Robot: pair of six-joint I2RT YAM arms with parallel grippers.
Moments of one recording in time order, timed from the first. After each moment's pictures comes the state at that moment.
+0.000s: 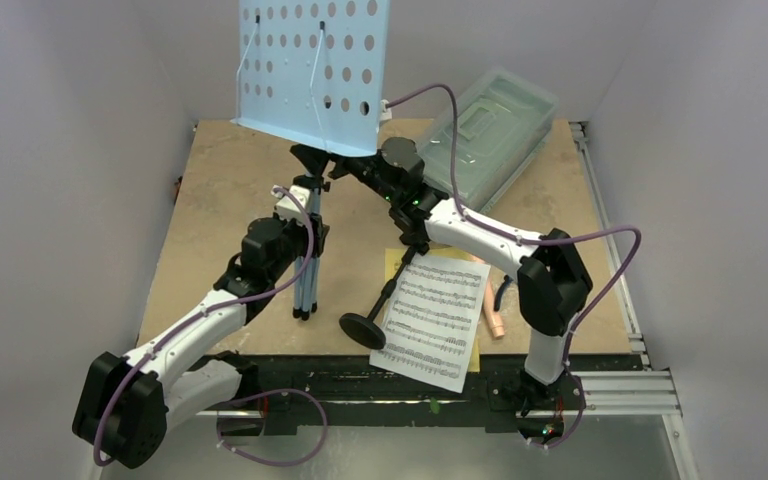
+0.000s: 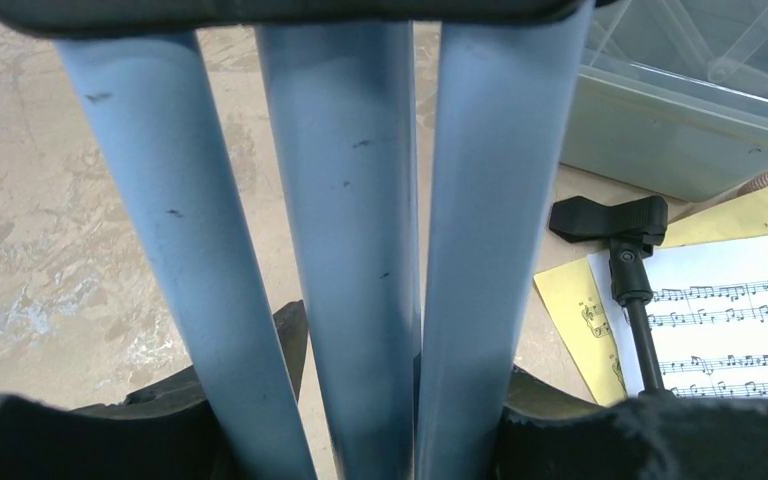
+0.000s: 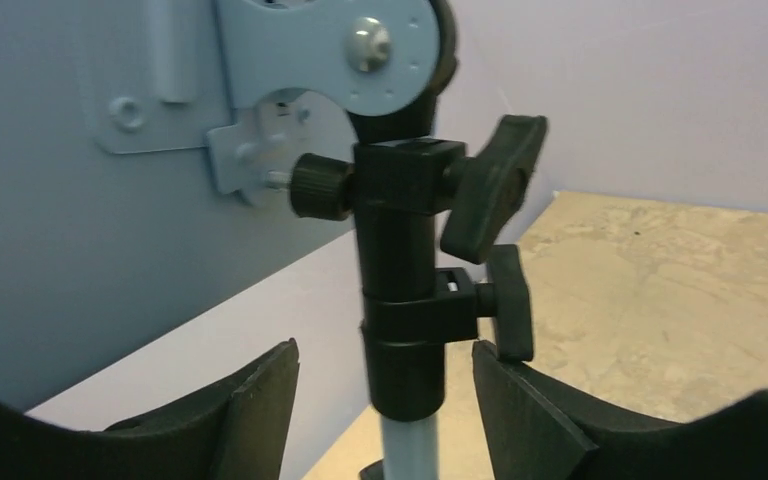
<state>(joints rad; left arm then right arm) -0.45 1.02 0.53 0.25 -0.06 -0.08 0.81 1.83 1.50 0.54 -0.09 0.63</state>
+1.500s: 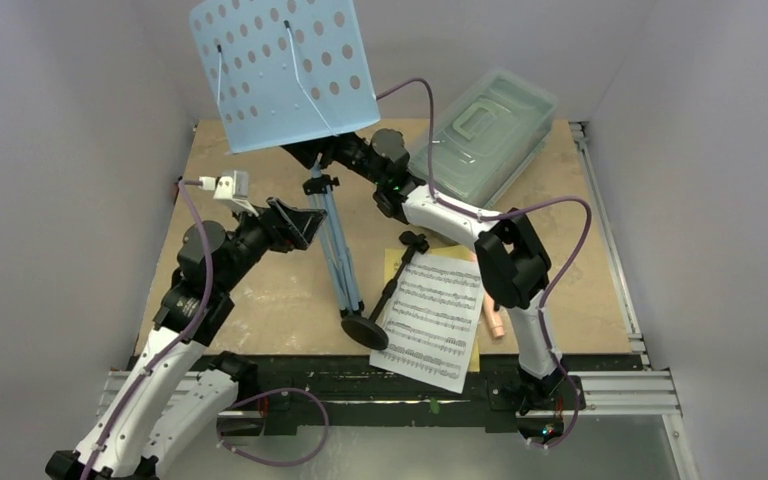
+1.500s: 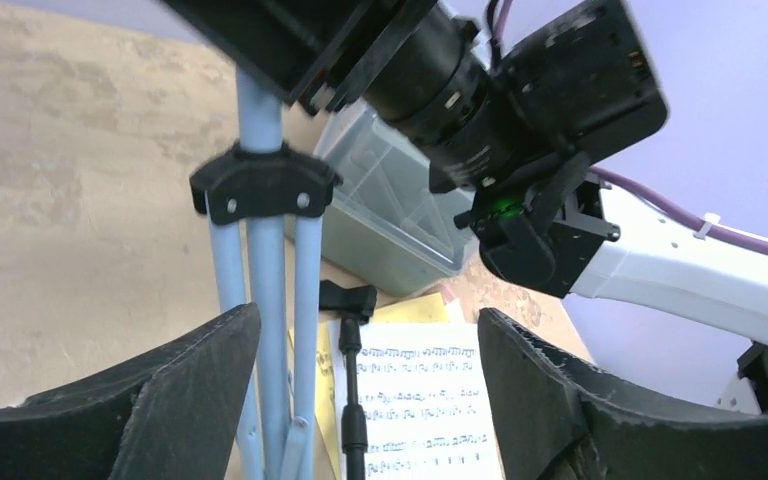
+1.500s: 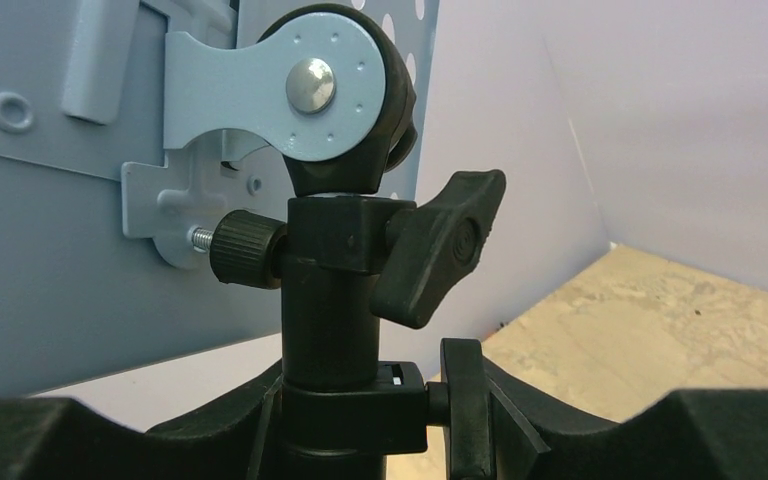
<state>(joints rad) -0.39 0.68 0.79 -0.15 0.13 -0.56 0.75 2.10 1.71 0.72 -0.30 0.60</state>
